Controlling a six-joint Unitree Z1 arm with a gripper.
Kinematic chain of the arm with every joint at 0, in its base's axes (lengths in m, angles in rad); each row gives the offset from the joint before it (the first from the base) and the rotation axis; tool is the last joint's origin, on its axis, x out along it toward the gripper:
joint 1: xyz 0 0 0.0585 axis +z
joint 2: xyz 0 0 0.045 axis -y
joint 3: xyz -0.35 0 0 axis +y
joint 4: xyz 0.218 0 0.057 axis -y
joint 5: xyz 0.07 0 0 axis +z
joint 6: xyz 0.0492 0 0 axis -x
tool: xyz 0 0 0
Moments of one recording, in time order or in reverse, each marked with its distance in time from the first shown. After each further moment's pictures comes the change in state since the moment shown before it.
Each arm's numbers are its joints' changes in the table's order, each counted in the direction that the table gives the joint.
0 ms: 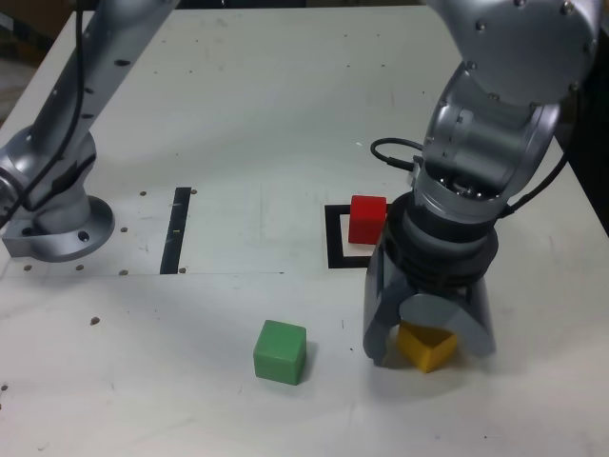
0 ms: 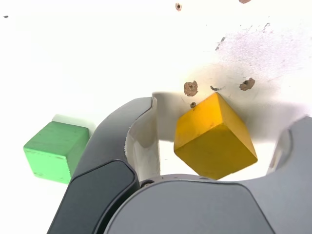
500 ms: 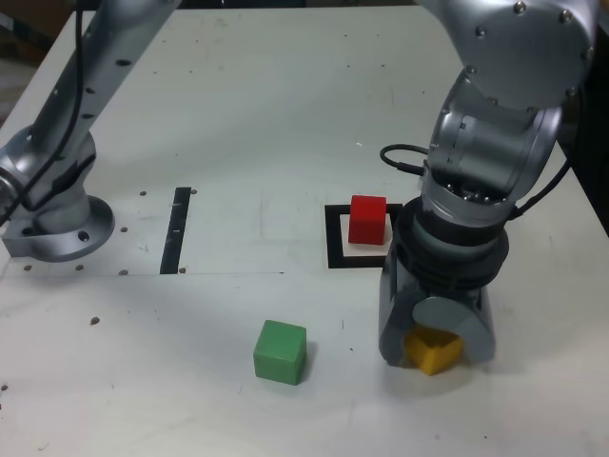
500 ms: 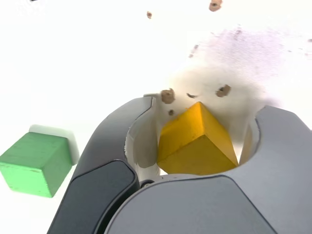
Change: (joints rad) arm 0.007 0.000 0.018 0.068 0.026 -0.013
